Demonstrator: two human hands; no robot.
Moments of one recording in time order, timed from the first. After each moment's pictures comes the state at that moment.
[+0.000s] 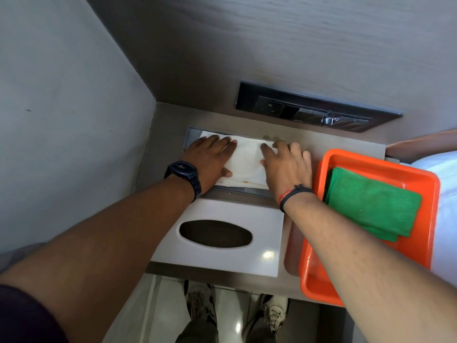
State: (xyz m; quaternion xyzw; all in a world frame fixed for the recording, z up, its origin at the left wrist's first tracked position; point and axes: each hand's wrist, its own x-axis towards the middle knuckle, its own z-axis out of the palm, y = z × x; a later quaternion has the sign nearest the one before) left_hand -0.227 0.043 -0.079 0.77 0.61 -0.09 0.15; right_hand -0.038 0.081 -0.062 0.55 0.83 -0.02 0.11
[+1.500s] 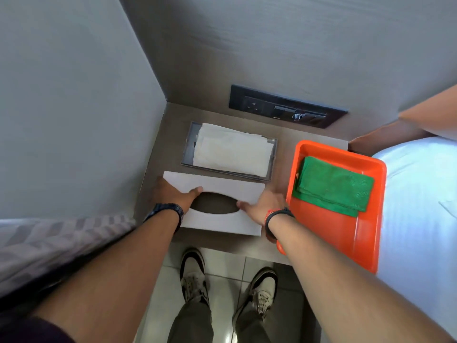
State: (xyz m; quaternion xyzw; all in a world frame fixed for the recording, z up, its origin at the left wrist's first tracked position) left_hand -0.209 -0.088 -0.025 0.16 0.89 0.15 0.40; right_hand -0.011 -0.023 0.004 0.69 0.59 -0.39 0.17
